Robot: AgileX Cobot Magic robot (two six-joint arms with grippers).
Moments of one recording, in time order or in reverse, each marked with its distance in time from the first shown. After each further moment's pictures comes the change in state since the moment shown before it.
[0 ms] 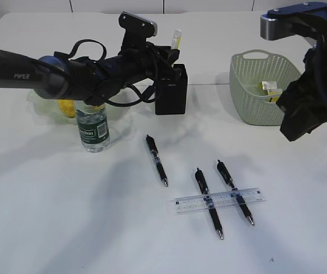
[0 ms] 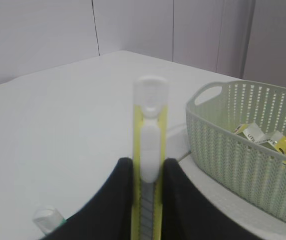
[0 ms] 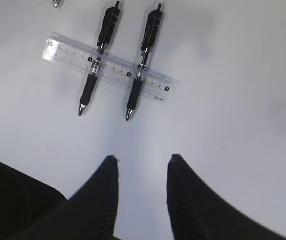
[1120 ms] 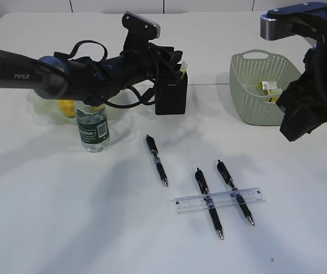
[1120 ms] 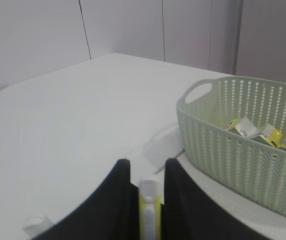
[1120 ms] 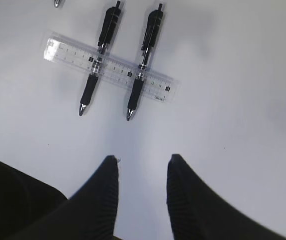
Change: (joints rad) left arm 0.000 0.002 0.000 0.060 -0.017 0.000; right arm 0.000 0.000 0.000 0.001 0.001 0.000
